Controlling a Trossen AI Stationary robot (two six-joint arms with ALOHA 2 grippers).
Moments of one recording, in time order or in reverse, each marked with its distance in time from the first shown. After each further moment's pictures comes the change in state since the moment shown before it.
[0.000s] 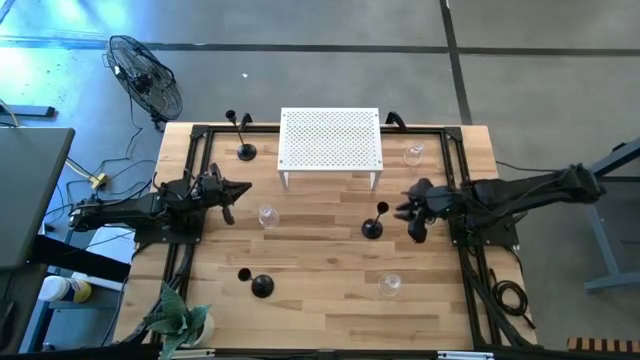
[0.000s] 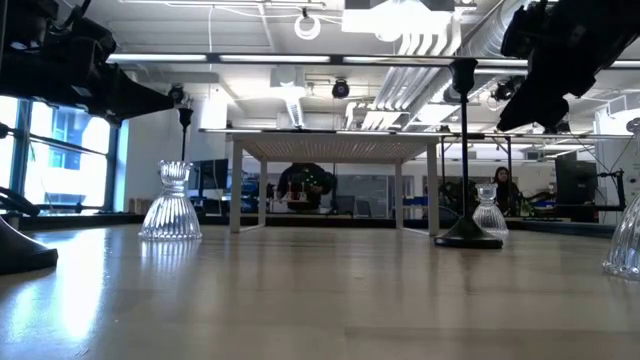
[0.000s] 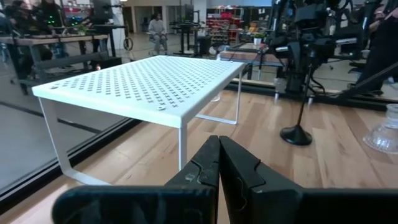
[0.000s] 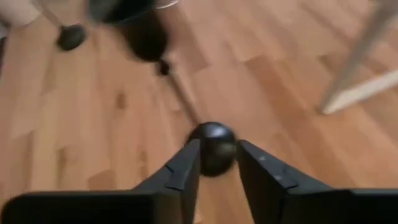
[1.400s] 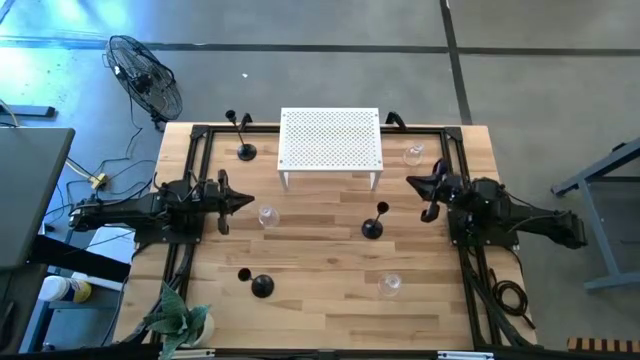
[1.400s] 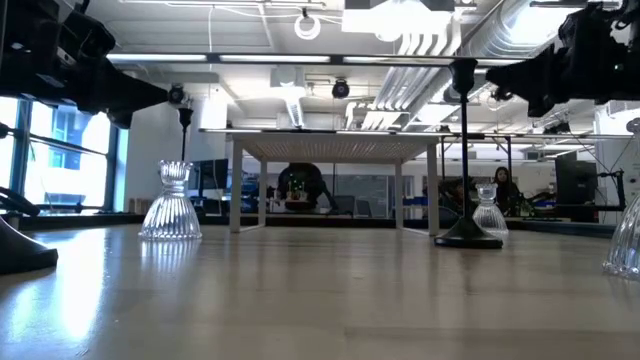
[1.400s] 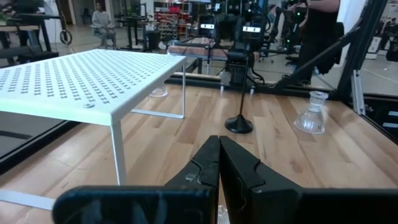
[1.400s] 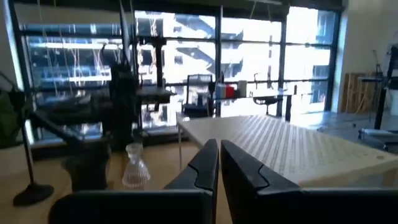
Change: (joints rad) left arm 0.000 0.000 -0.001 -0.014 0.228 -0.029; right arm -0.354 -0.693 -0.509 0.725 -0.068 -0.491
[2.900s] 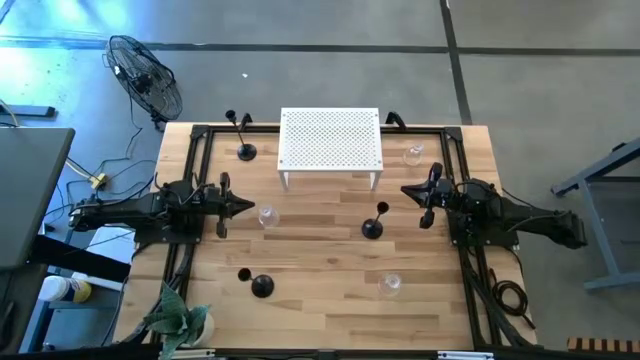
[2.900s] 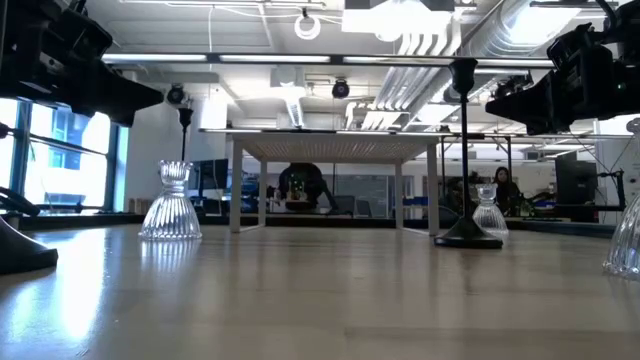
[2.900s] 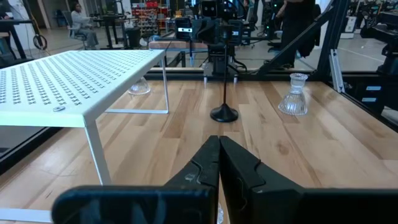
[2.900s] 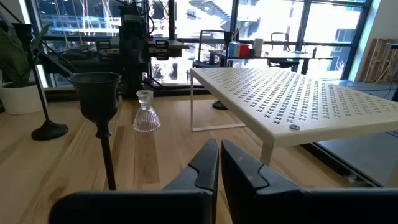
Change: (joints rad) left arm 0.000 0.000 0.000 -0.037 0.079 0.074; right arm 0.000 0.001 0.000 -0.220 -0.060 -0.026
